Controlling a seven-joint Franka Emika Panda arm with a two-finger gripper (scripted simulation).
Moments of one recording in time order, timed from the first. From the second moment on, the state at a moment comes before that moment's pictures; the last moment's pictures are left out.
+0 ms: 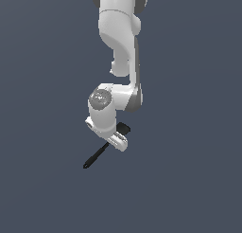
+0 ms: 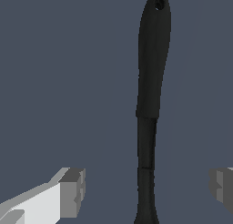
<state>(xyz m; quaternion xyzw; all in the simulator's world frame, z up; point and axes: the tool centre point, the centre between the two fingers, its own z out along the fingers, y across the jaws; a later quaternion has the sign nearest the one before) 0.045 -0.061 0.060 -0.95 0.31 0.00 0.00</state>
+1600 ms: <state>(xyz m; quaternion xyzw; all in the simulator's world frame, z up) 0.036 -0.075 0.026 -0.95 0.31 0.00 0.00</state>
